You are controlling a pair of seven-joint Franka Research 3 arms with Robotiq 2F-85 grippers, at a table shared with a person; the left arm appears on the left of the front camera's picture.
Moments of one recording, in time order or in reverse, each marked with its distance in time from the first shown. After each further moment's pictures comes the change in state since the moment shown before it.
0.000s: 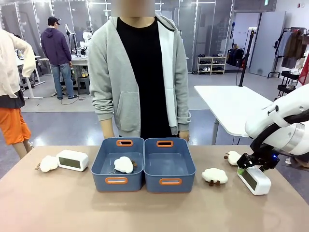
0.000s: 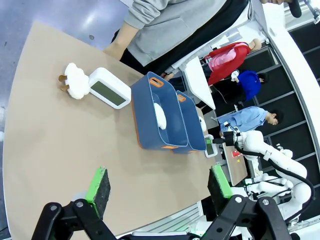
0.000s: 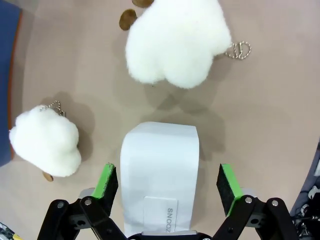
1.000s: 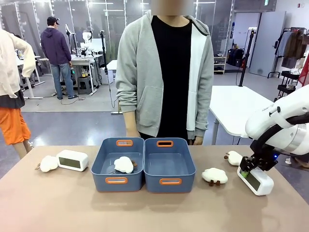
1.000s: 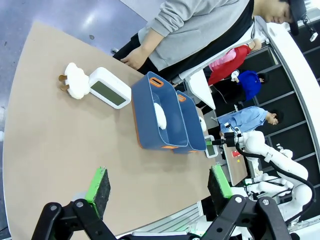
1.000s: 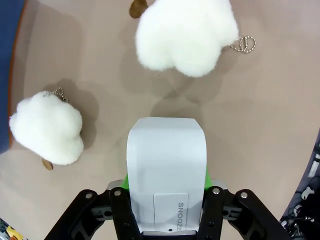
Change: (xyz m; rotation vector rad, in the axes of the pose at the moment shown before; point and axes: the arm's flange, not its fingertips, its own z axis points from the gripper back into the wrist) left arm 0.000 0.000 0.000 0.000 0.000 0.000; right arm -0.006 0.008 0.009 -0.017 0.011 0.045
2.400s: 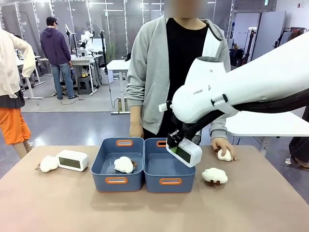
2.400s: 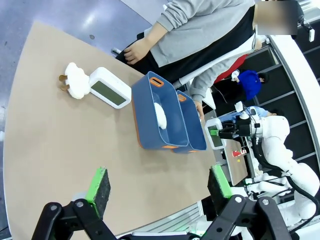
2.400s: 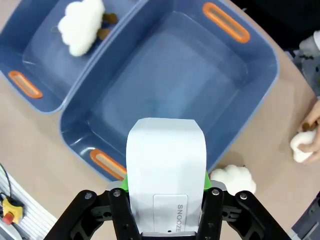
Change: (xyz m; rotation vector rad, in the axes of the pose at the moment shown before) left arm 0.000 0.000 0.000 0.001 0.001 -0.001; right arm 0.053 0.314 0.085 -0.024 -0.055 0.500
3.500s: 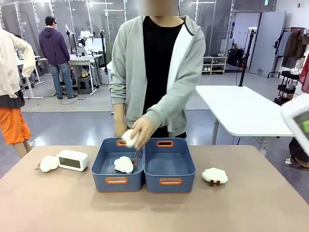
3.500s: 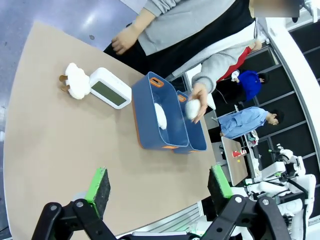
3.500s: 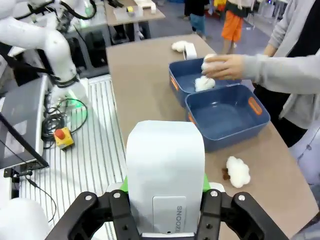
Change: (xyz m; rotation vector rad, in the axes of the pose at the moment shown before) left arm 0.000 0.000 0.001 0.000 -0.002 0.000; right arm -0.345 -0.109 0.255 0.425 -0.714 0.466
